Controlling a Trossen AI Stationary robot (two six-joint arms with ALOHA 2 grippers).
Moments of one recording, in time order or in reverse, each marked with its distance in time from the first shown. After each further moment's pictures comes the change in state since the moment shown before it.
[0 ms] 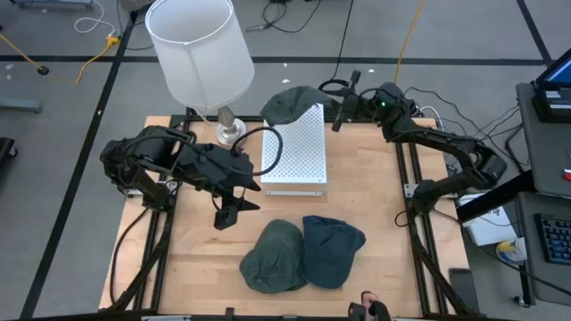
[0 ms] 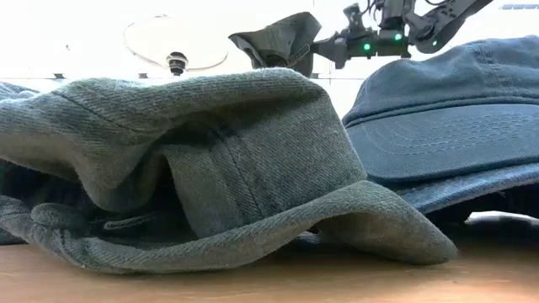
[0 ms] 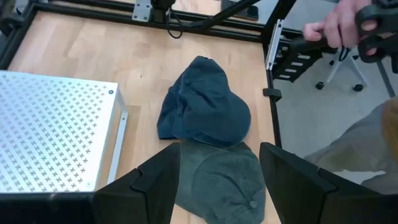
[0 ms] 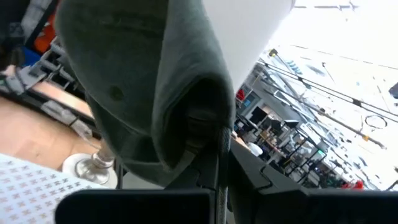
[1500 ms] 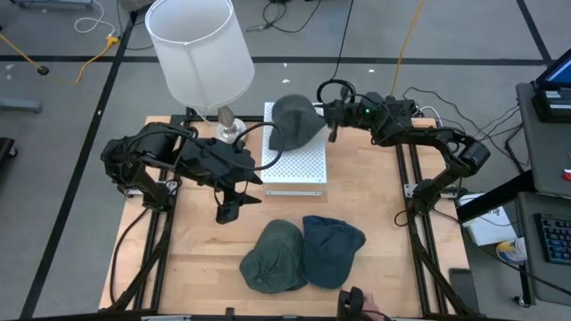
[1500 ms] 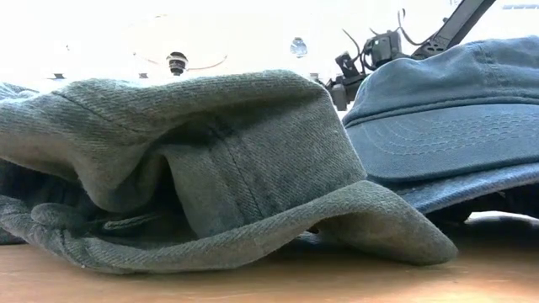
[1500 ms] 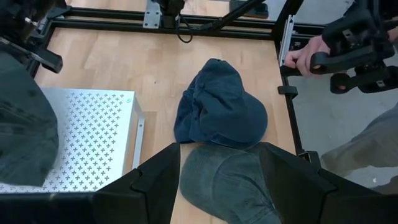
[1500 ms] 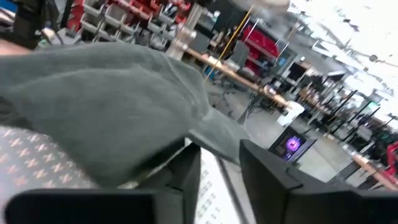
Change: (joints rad) left arm 0.032 0.000 0.000 -0.004 -0.017 0.080; right arm -0.036 0.176 -0.121 0.063 -0.044 0.057
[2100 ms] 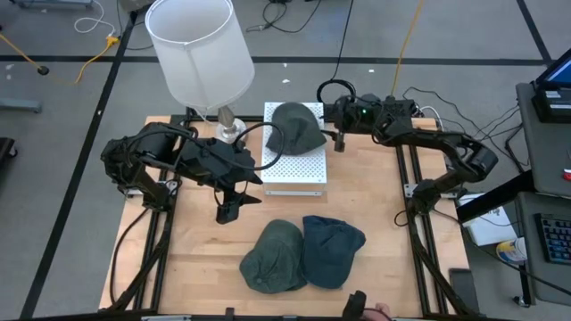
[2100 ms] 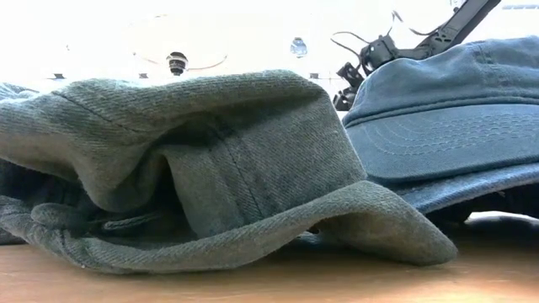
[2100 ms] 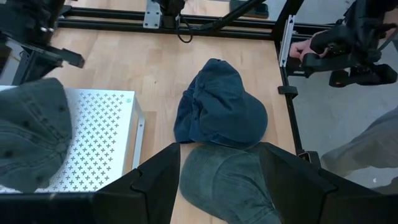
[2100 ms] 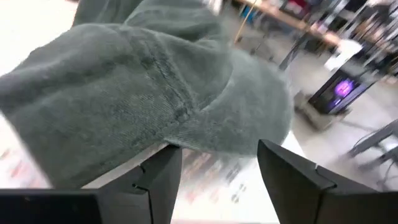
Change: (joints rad) left arm 0.000 0.000 0.000 0.000 0.000 0.000; right arm 0.000 -0.088 -0.002 -0.411 0.013 -0.042
